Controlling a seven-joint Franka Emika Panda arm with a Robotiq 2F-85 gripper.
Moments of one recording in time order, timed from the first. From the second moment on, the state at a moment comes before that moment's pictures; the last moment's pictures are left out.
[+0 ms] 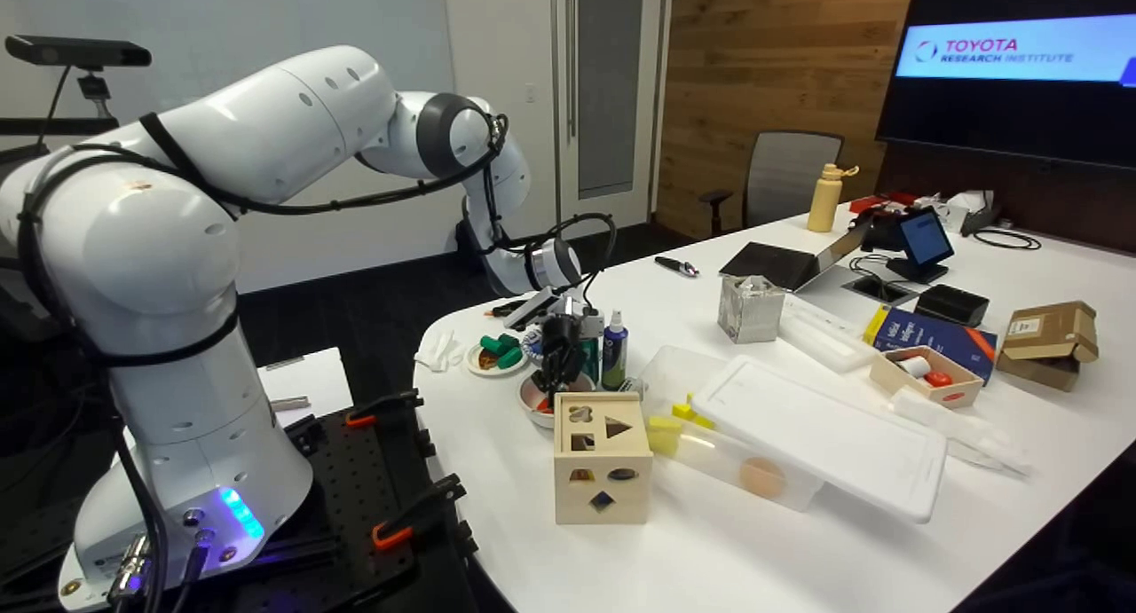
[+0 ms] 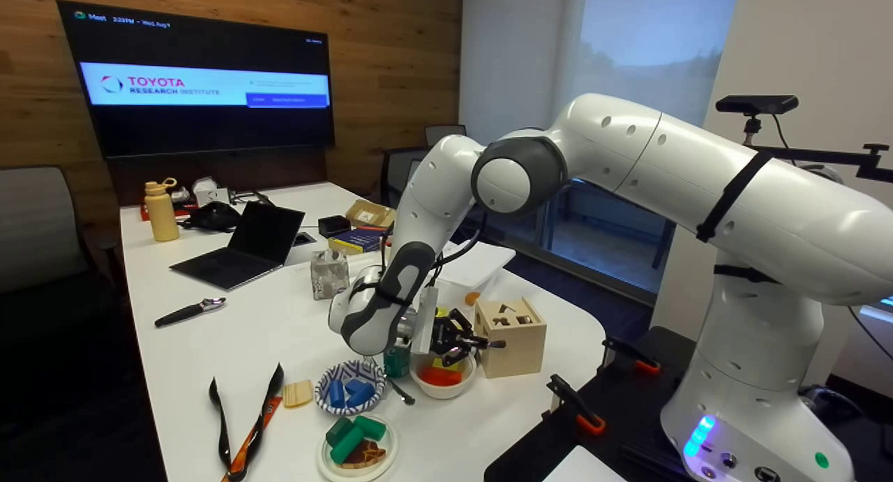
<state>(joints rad) 0.46 1.22 -0.06 -1.37 -0.51 1.43 0.46</state>
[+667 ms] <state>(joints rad) 0.49 1.23 -0.04 -1.35 -0.50 1.41 0.46</state>
